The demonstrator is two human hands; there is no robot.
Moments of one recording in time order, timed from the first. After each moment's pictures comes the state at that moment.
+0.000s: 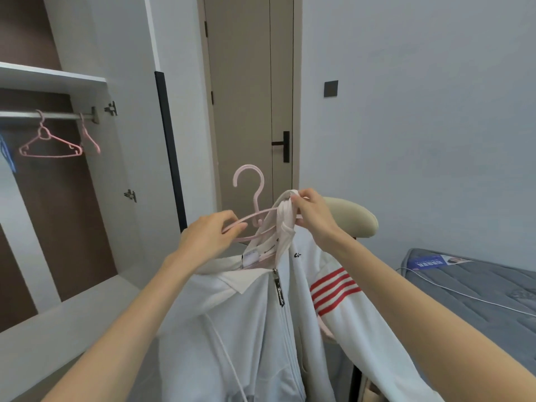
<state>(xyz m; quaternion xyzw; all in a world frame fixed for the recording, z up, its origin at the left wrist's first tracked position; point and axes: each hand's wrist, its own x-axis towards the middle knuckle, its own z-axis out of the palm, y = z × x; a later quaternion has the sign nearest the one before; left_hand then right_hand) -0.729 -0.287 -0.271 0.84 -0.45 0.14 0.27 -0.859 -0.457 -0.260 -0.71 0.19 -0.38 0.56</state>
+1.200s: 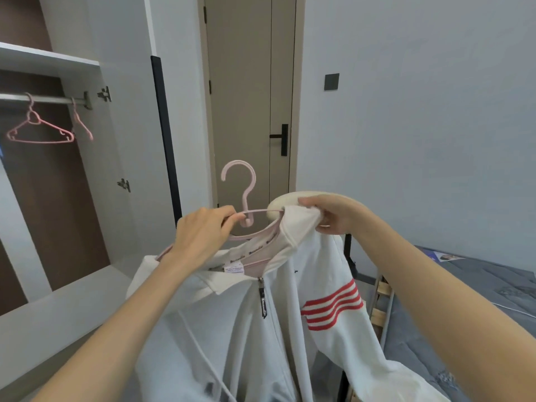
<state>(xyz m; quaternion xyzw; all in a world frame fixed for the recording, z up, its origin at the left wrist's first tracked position) -0.734 -0.289 -0.281 0.82 -0.45 0.27 0.21 -0.881 -0.504 -0.247 -0.67 0.35 -0.15 0.64</state>
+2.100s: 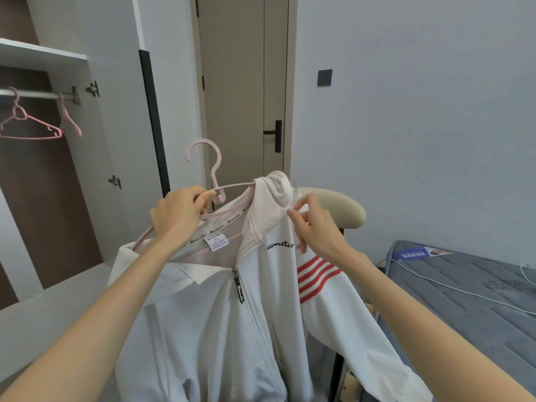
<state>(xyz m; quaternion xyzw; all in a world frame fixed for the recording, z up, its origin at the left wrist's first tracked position) -0.719 -0.296 -0.267 0.84 -0.33 0.25 0.34 -0.911 -0.465 -0.294 -0.87 0.15 -0.35 0.32</state>
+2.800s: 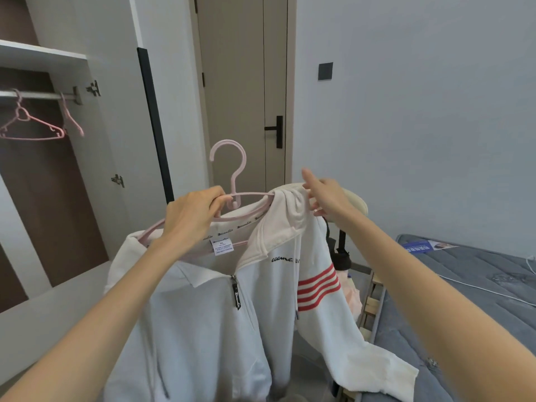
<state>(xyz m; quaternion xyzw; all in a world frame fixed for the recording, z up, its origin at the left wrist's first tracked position) -0.747 -0.294 -0.266 0.82 -0.45 0.26 0.25 -0.901 -0.492 -0.248 -0.76 0.31 -0.32 0.47</state>
